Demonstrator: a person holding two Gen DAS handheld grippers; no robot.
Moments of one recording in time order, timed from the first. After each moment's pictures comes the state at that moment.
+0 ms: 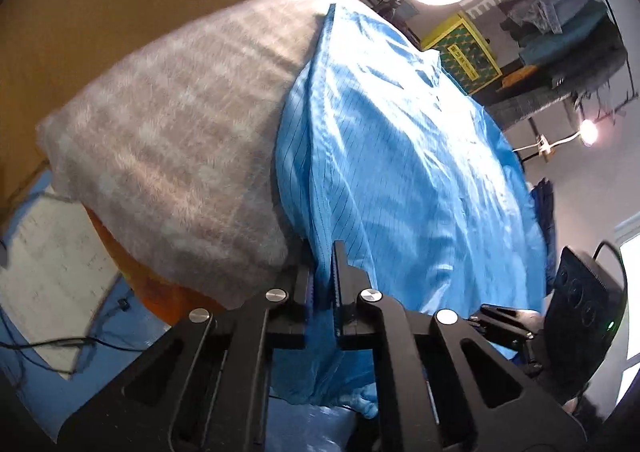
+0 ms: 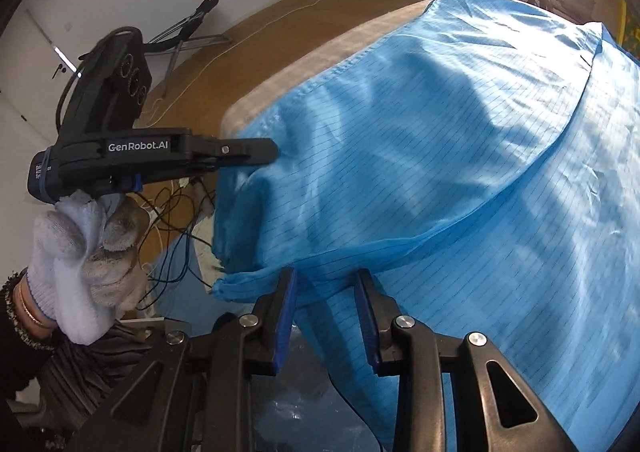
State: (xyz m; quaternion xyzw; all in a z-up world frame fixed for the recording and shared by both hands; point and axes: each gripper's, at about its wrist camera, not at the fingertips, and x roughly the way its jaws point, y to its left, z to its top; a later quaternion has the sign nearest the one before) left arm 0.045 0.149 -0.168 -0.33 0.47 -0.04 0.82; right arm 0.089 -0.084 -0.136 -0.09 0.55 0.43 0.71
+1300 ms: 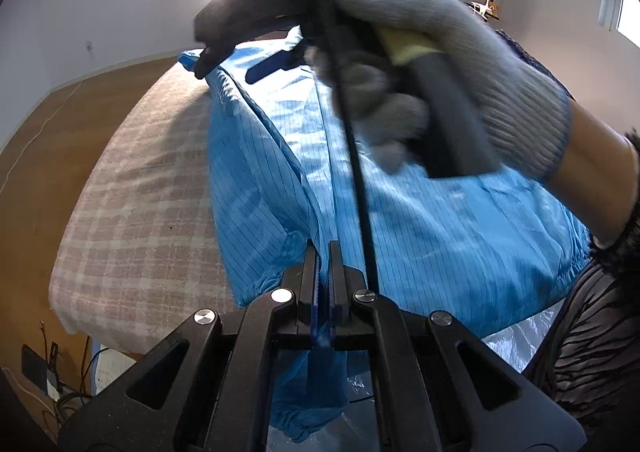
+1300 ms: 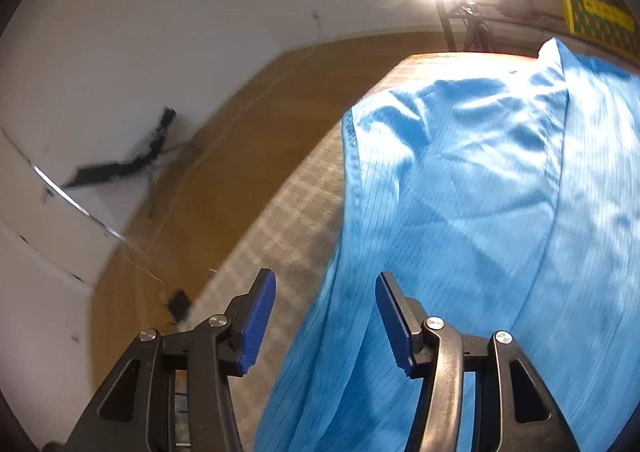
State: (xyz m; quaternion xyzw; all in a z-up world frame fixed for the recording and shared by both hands) left arm 0.045 -0.009 -0.118 -0.01 0.42 -0.12 0.90; right arm 0.280 -0.055 -0.083 0.05 0.51 0.37 0.78
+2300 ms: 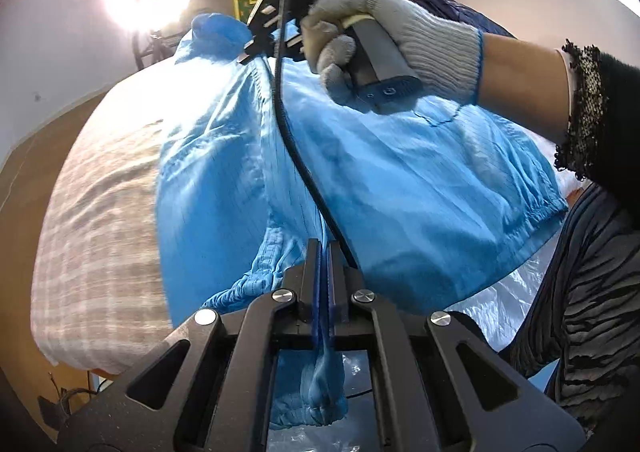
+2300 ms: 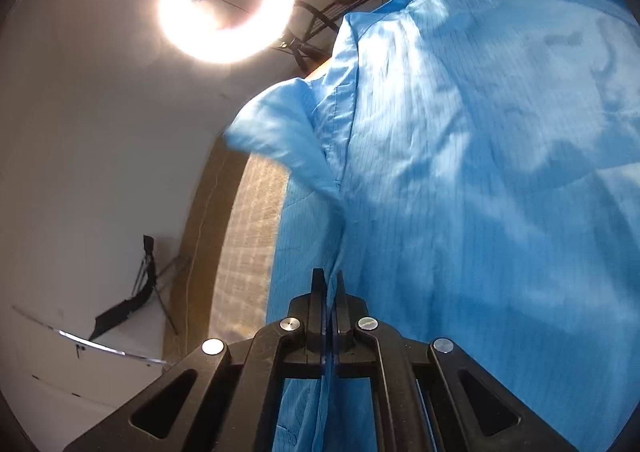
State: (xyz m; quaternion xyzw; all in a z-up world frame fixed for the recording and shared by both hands) left arm 0.021 -0.098 -0.120 0.07 0.42 -0.22 0.88; right arm 0.321 -0.249 -0.118 0.28 0.52 0.23 0.77
